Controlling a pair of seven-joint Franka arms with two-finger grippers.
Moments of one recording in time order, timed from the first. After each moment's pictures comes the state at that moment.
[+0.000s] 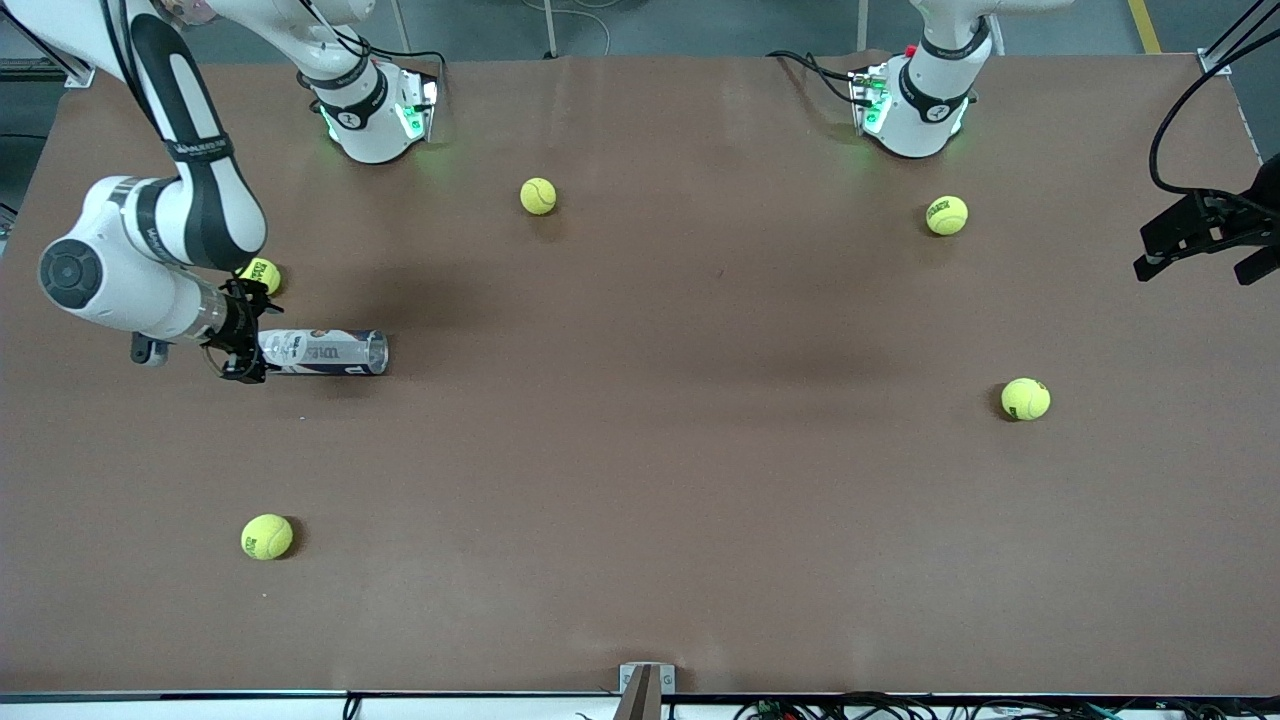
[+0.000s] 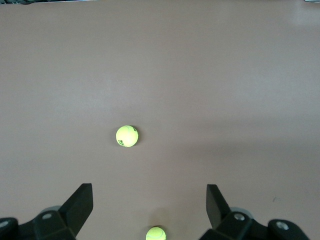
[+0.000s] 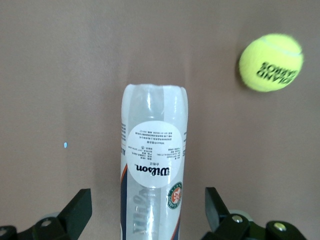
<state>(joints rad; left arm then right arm) -0.05 0.04 0.04 -1.44 -0.01 1.57 0.04 -0.04 0.16 -0.05 -2.29 0.02 2.30 1.44</state>
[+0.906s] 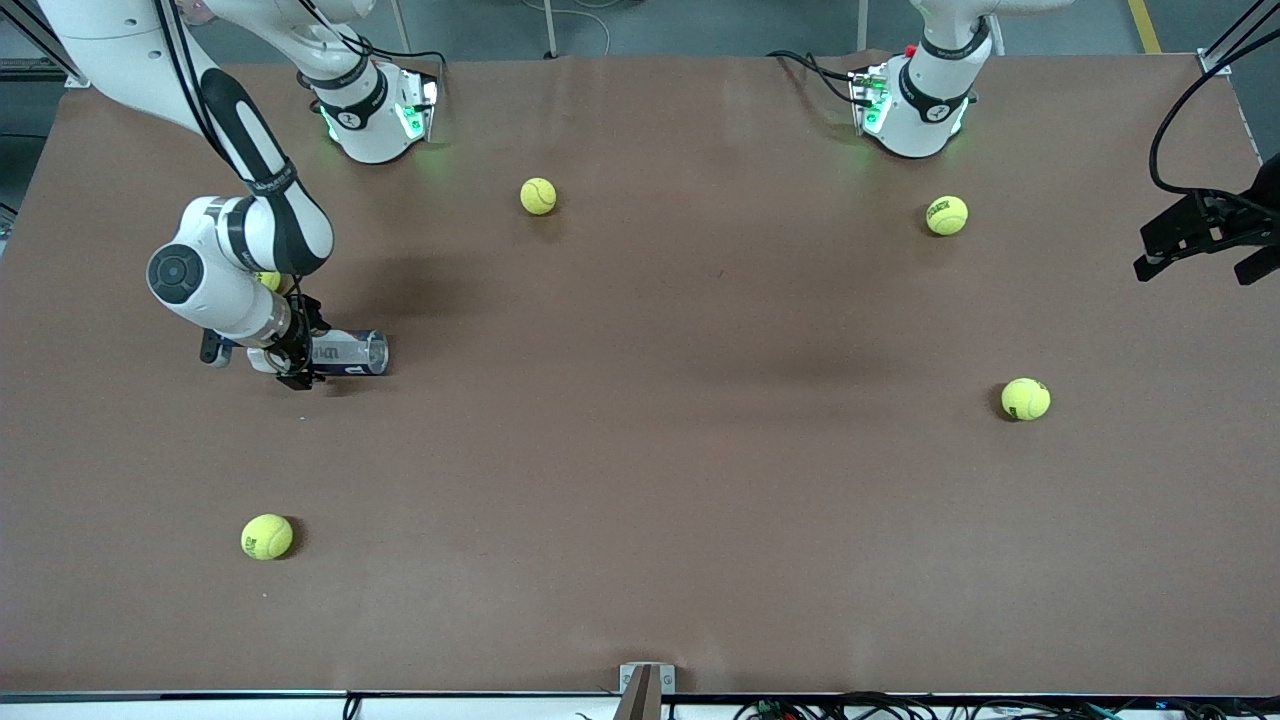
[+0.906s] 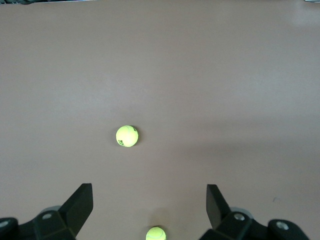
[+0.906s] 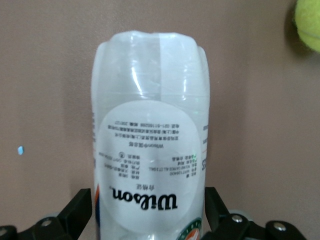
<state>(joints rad) -0.05 0.04 0.04 -1.44 -0.01 1.57 0.04 0.00 0.29 -0.05 -2.40 0.02 2.62 1.49</state>
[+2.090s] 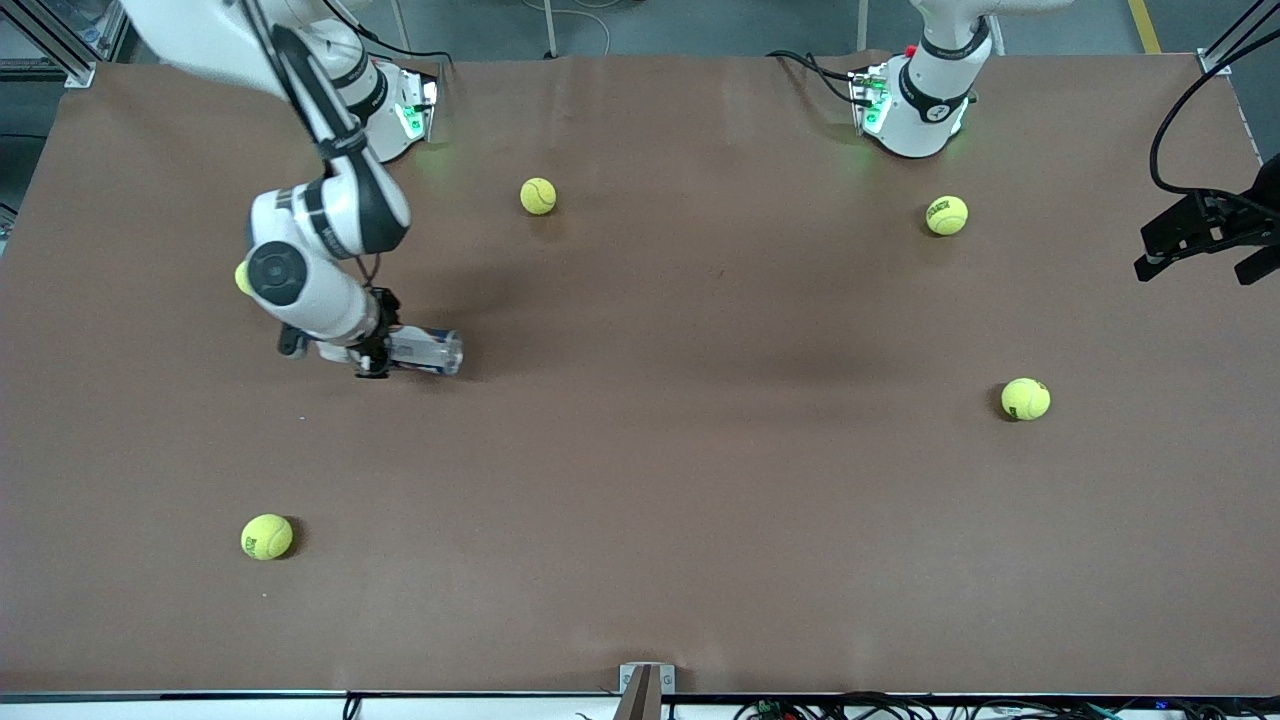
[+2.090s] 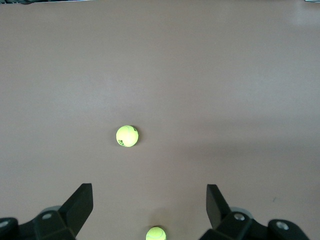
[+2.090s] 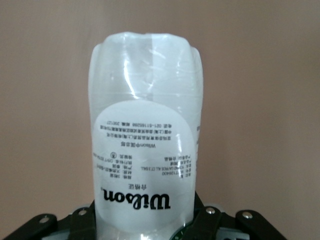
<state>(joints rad) -0.05 0.04 0.04 -1.44 -0.01 1.57 0.04 0.38 0.23 -0.03 -2.19 0.02 2.32 2.04</state>
